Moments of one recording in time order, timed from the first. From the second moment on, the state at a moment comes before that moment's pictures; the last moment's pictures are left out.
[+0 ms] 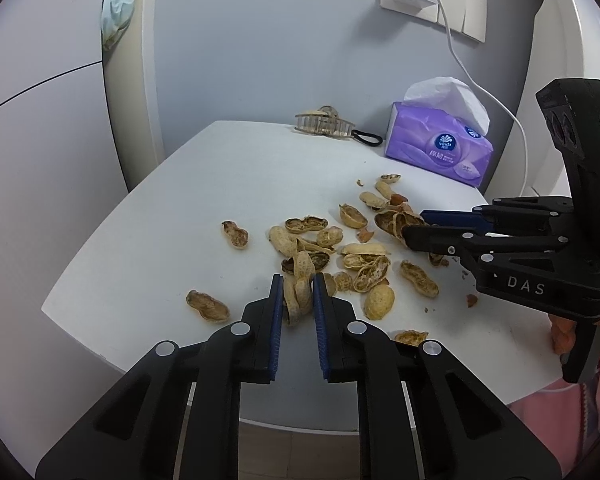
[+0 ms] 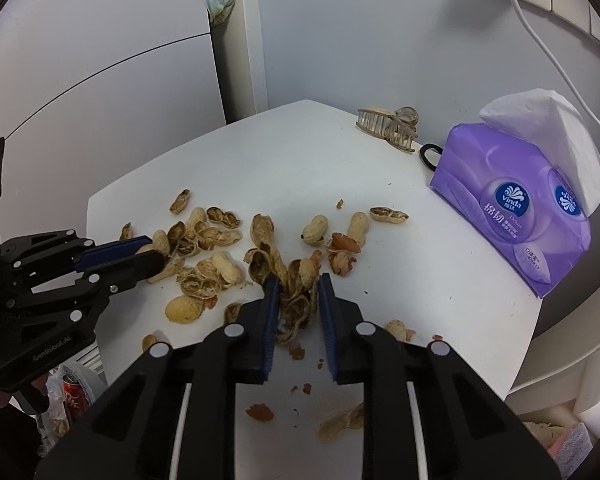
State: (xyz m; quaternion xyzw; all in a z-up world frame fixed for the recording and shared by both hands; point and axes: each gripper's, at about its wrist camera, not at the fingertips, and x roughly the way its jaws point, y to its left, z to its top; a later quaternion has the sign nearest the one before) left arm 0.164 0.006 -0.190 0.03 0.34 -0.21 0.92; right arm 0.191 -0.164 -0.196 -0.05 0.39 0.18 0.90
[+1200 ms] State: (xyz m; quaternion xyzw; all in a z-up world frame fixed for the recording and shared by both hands) left arm 0.135 0.006 -0.137 0.04 0.30 -0.20 0.93; right arm 0.160 -0.165 -0.156 -0.02 0.36 0.19 0.91
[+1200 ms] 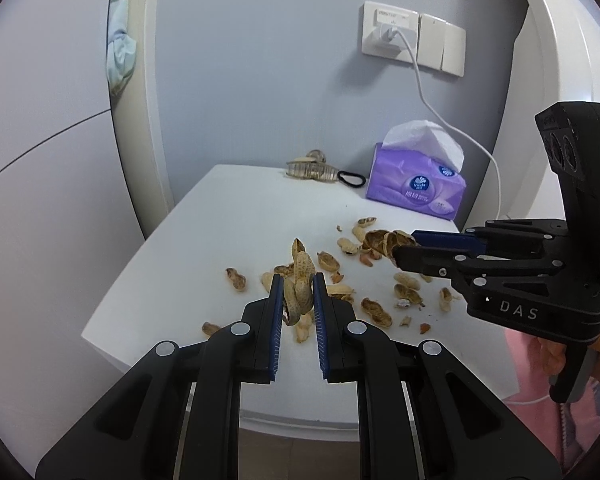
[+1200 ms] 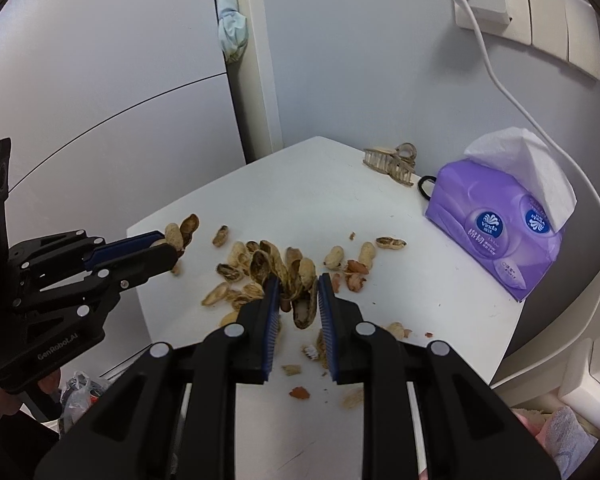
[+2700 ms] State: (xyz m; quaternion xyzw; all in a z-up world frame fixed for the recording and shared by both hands) left arm -0.074 0.227 -0.115 -0.04 0.29 0.00 0.96; right arm 0.014 0.070 -0.129 -0.07 0.34 0.40 0.85
